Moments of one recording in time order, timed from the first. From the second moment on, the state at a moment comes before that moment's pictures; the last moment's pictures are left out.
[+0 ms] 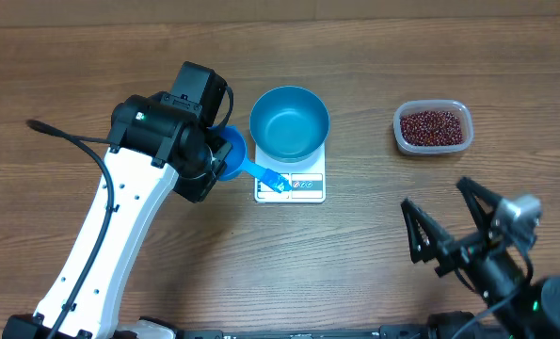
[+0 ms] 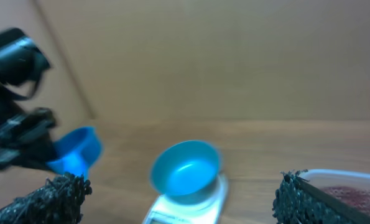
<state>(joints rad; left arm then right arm) -0.36 1.53 1.64 -1.48 -0.01 -1.37 0.04 0.37 0.81 -0.53 -0.45 0.24</state>
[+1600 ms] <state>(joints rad) -0.46 1.63 1.64 -1.37 0.21 -1.83 0.44 1.04 0.85 -0.09 -0.52 1.14</state>
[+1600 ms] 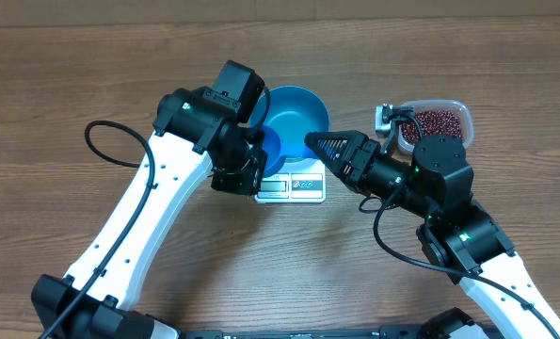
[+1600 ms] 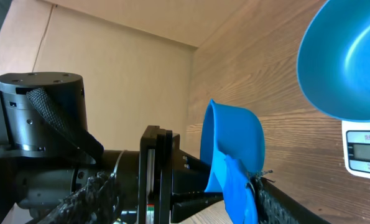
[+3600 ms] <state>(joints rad) -0.50 1.64 1.64 -1.30 0.32 -1.75 0.44 1.05 0.85 -0.15 -0.42 1.12</state>
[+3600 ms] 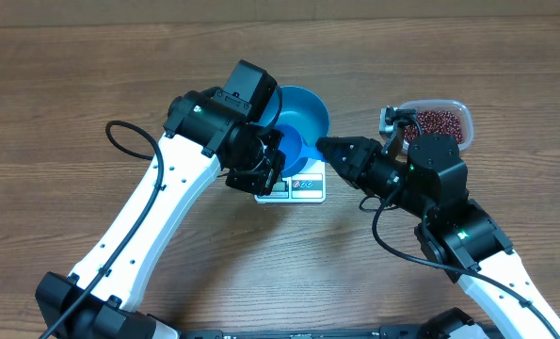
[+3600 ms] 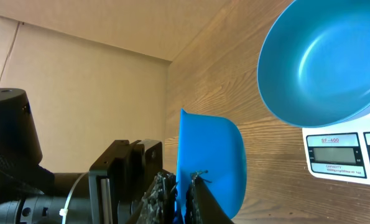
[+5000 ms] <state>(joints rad) -0.50 1.64 1.64 -1.28 0.34 -1.77 0.44 1.05 0.85 -0.17 -0.38 1.12</state>
